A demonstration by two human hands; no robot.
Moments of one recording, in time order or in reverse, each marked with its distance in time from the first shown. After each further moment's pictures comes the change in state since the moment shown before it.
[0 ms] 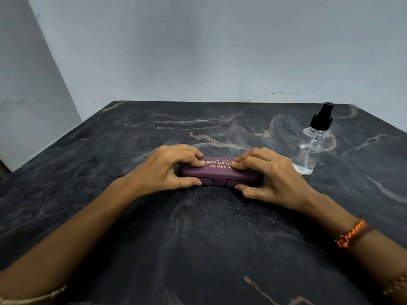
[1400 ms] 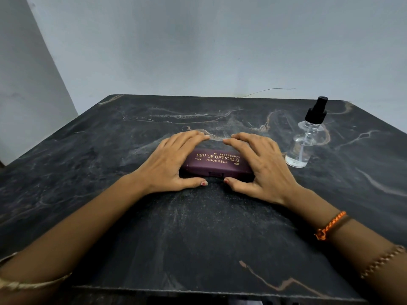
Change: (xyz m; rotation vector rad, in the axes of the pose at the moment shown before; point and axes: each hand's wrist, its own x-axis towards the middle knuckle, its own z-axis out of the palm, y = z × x) left_hand -0.003 0.003 0.018 0.261 -0.041 -0.093; right_hand 0.002 -0.018 0.007 -0.202 0.011 0.141
